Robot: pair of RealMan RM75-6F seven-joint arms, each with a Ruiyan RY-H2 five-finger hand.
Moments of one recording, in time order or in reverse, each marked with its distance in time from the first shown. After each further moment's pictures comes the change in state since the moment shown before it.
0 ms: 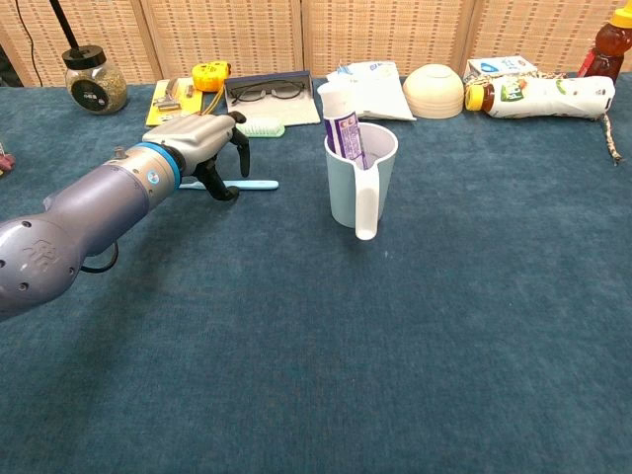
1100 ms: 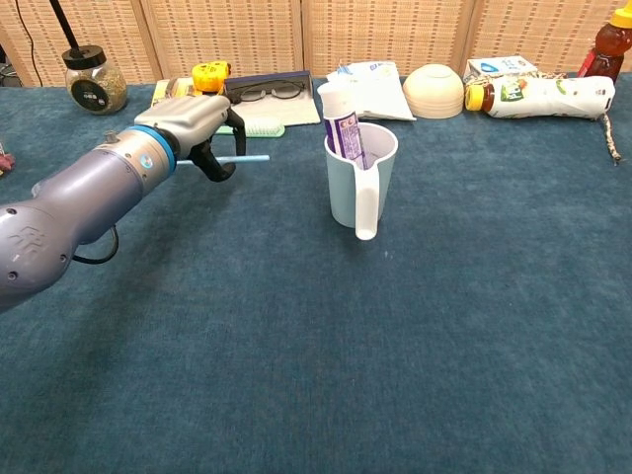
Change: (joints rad) left arm 0.023 0.041 -0.037 -0.086 0.019 0.050 0.045; right arm 0.000 0.006 0.001 0.002 0.000 0.006 0.014
